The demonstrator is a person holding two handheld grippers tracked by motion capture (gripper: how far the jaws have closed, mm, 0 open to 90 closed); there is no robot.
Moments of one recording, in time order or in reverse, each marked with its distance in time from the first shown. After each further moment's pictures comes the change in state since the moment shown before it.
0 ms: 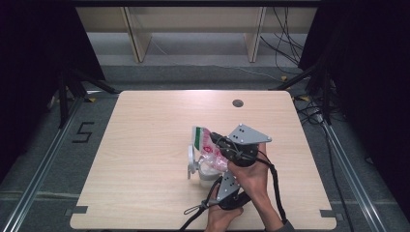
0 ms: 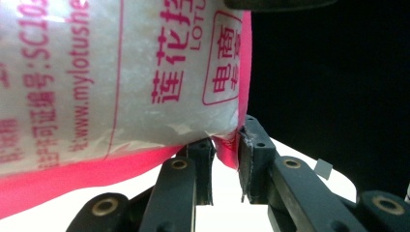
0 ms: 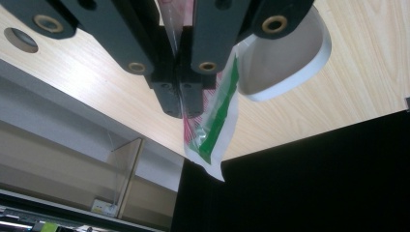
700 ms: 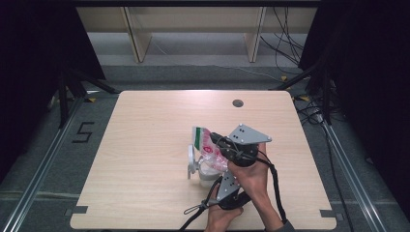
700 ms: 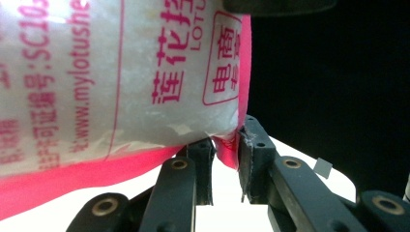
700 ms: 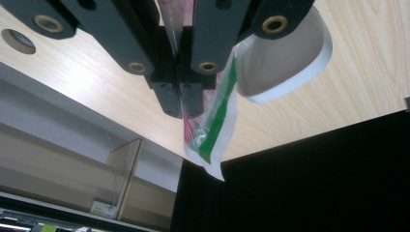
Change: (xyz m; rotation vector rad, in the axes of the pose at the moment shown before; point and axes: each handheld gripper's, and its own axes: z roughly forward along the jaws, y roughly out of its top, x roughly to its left) left arm 0.001 -0.001 0.001 -0.001 -0.006 -0.003; right arm -0.001 -0.002 0.001 -0.002 0.001 -0.005
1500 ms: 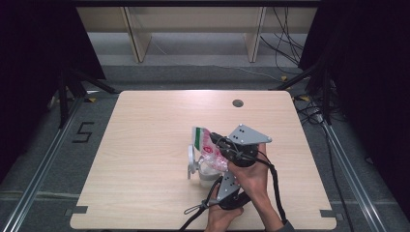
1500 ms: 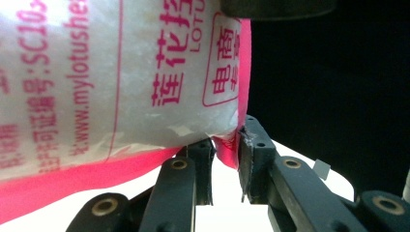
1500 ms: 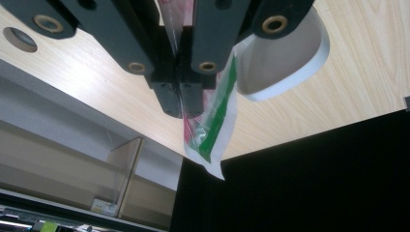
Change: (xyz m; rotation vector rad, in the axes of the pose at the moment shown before) left arm -0.001 0.001 0.000 -0.009 -0.003 0.004; right arm 0.001 0.002 -0.002 0.003 0.003 0.002
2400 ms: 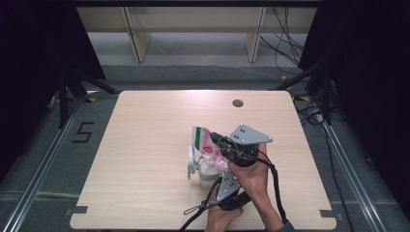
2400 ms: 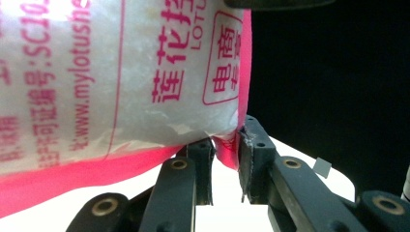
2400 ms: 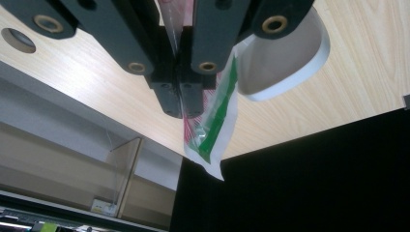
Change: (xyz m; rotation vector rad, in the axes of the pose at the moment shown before) left arm 0.000 -0.001 -0.002 0.017 0.009 -0.007; right arm 0.000 -0.001 0.001 -0.007 0.015 0.017
